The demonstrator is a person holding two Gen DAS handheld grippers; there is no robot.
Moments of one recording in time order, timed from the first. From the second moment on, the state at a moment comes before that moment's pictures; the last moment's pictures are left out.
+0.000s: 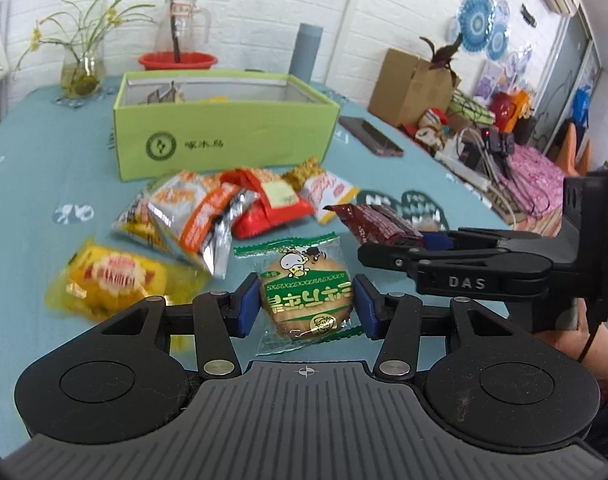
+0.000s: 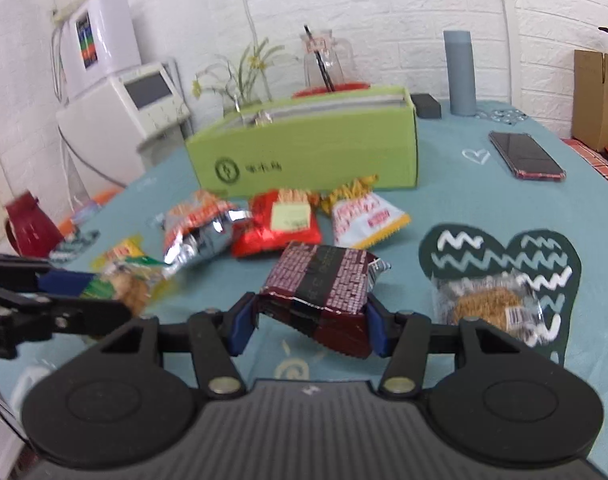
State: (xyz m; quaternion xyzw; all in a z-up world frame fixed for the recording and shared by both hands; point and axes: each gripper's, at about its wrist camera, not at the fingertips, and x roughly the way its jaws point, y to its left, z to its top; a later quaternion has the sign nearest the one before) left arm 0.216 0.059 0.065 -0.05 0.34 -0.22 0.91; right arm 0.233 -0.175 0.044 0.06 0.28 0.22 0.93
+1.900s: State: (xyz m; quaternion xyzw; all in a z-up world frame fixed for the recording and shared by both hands) left arm 0.253 0.082 0.043 -0.13 0.39 -0.24 0.88; right arm 0.199 -0.104 0.020 -0.03 0.31 0.28 0.91
